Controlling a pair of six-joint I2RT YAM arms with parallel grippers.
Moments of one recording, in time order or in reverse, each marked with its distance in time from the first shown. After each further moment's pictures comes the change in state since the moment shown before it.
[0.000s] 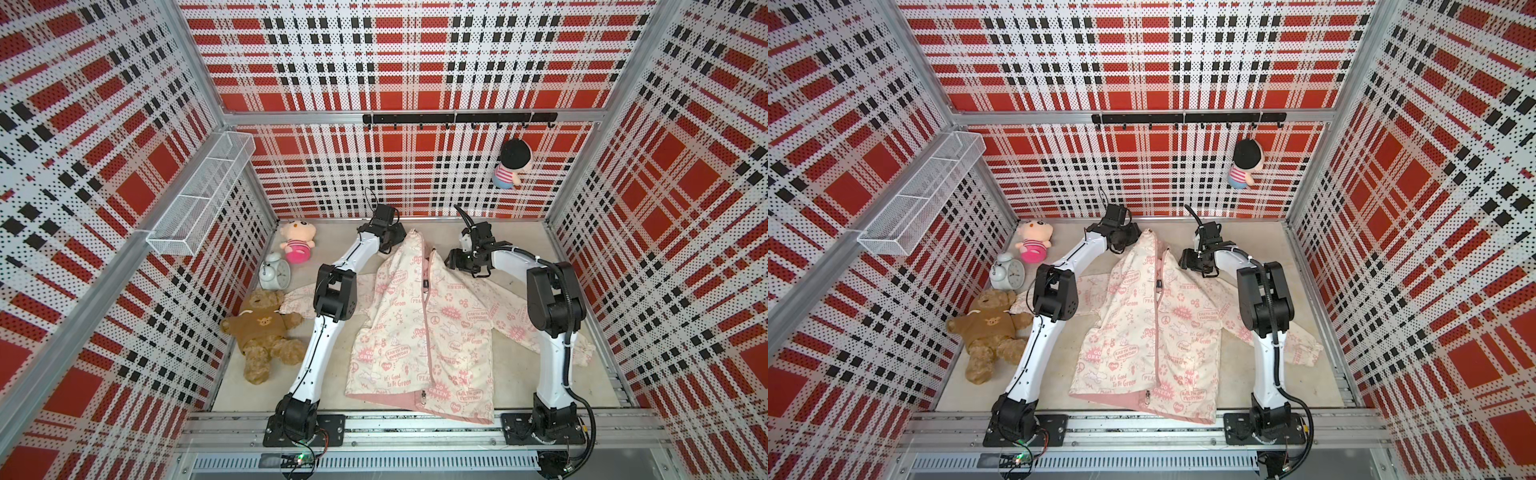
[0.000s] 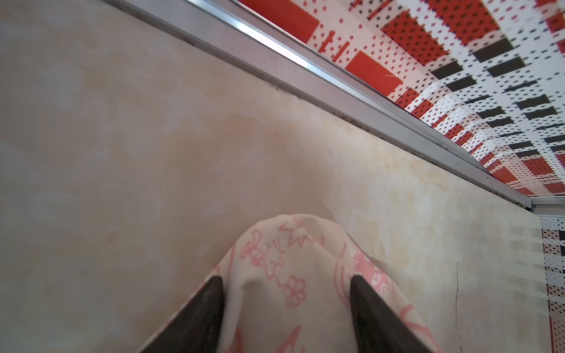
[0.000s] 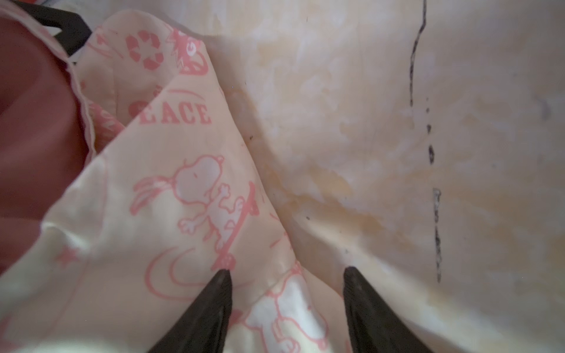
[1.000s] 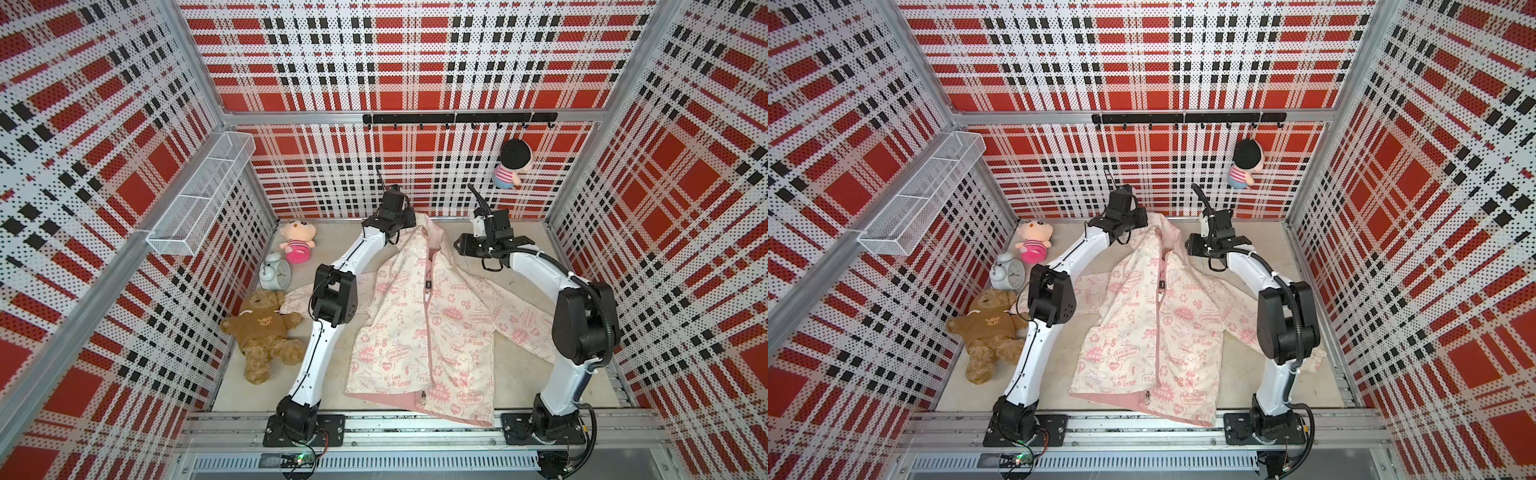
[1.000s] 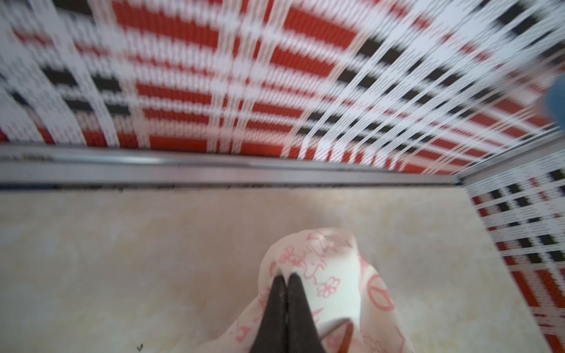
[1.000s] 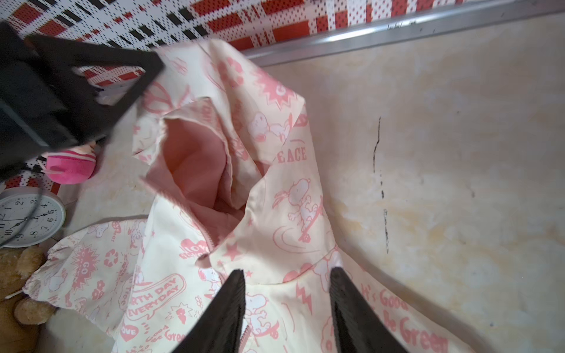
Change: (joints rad) left arm -0.076 -0.205 -0.072 0.212 -0.065 0.253; right arm 0.005 -0.298 -0.081 0.045 0.088 -0.039
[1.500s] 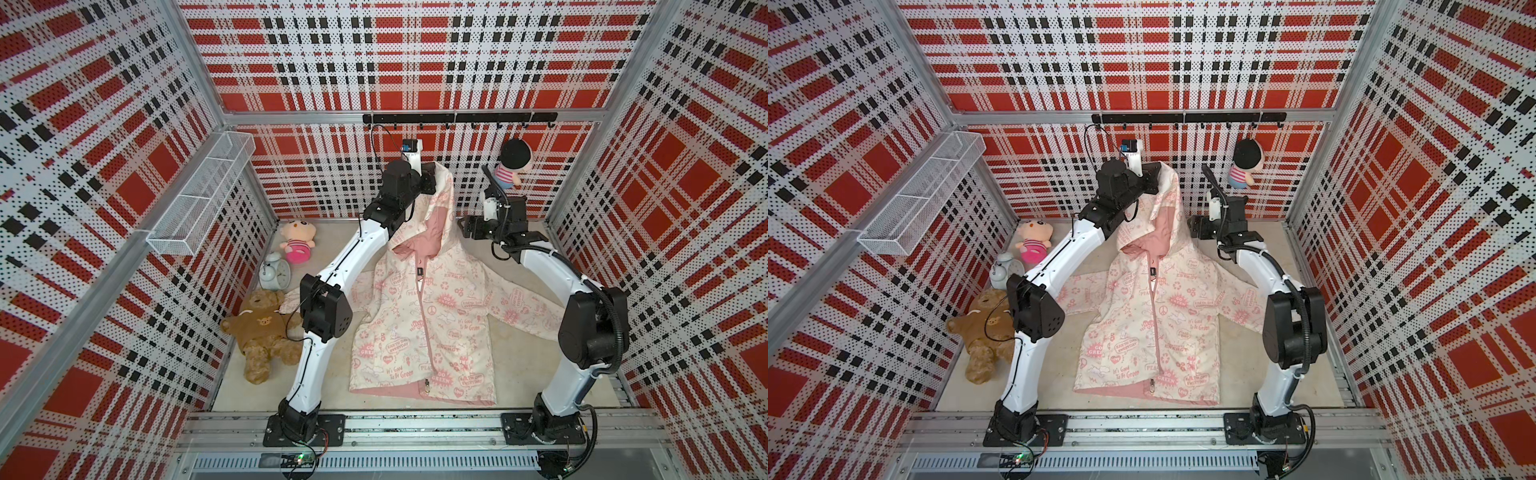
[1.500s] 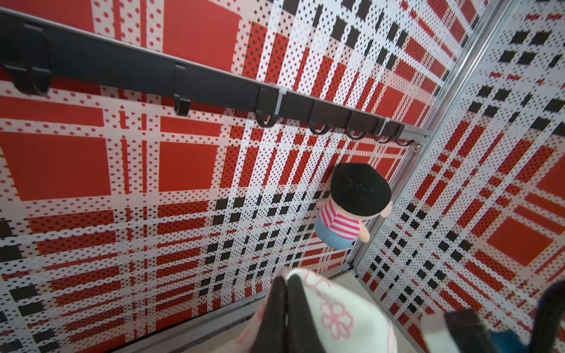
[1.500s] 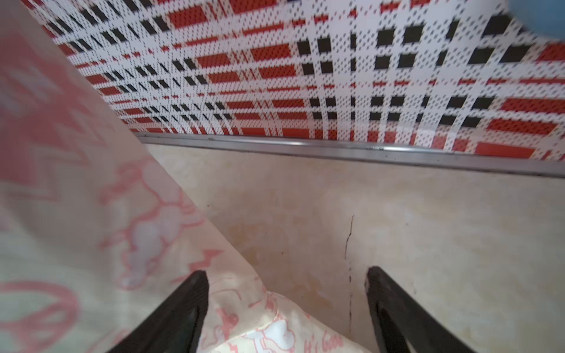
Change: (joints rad) left arm -0.101 -0.236 -0.032 0.288 0.005 0.162; right arm -0.075 -0.034 0.042 0.183 -0.031 -0.152
